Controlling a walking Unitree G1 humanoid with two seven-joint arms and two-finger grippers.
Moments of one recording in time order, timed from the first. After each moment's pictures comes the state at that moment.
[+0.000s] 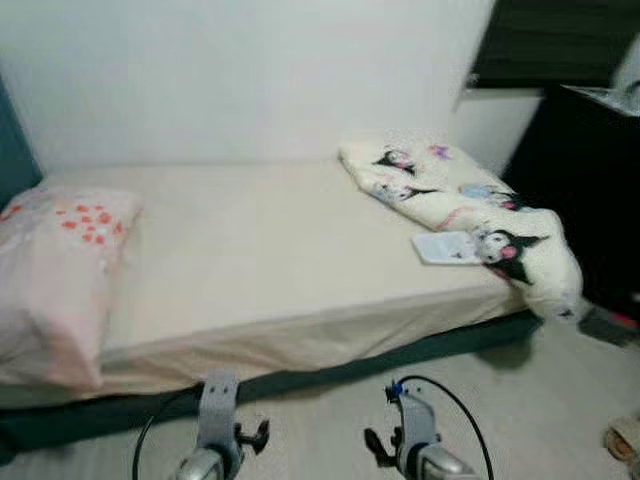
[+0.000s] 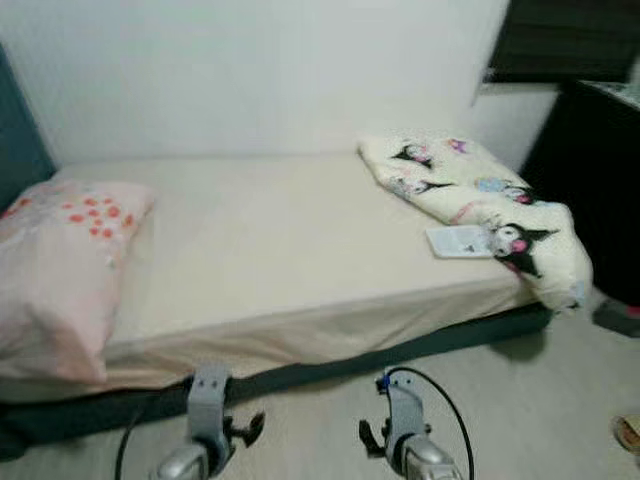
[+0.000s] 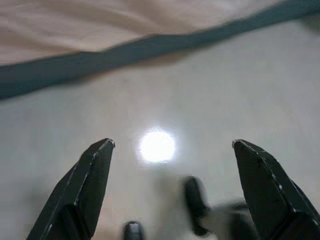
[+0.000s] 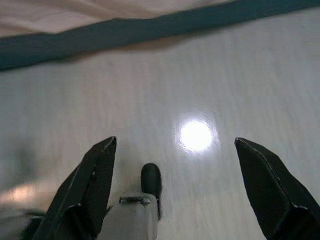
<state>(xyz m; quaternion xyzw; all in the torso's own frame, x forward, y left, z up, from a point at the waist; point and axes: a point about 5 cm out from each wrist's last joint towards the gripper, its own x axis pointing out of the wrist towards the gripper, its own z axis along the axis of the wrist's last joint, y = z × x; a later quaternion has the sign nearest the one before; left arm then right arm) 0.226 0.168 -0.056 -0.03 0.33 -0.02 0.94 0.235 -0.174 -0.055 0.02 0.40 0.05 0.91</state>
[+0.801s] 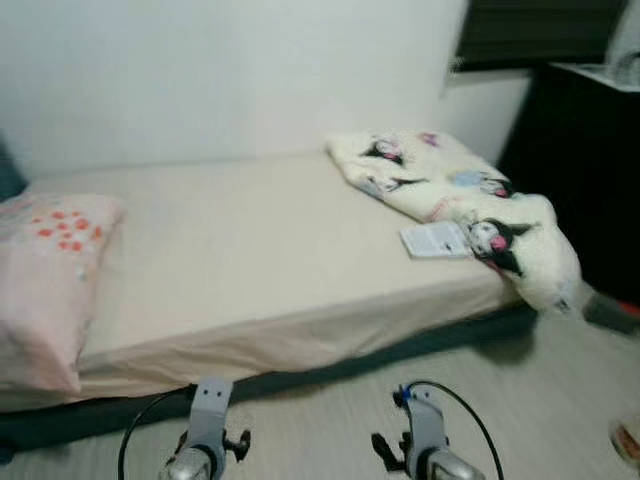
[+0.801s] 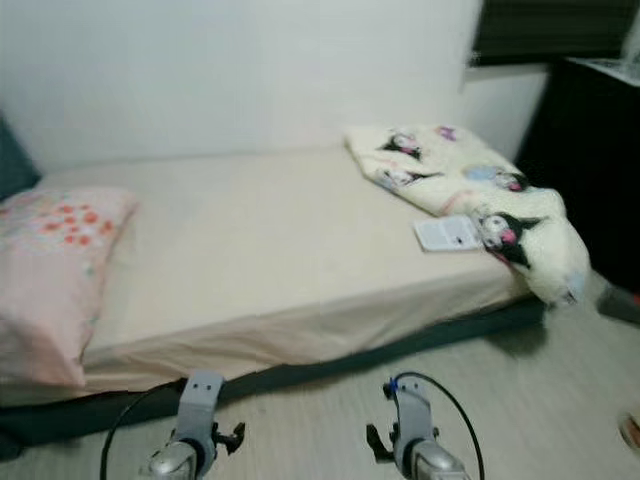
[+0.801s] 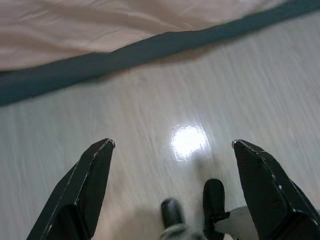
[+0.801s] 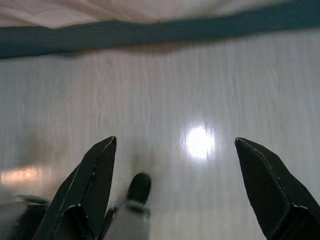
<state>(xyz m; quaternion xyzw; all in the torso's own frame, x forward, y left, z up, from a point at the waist) 0.234 0.160 -0.054 0.04 0.34 -0.04 0.94 0.233 -0.176 -0.055 0.01 0.39 0.08 0.92</state>
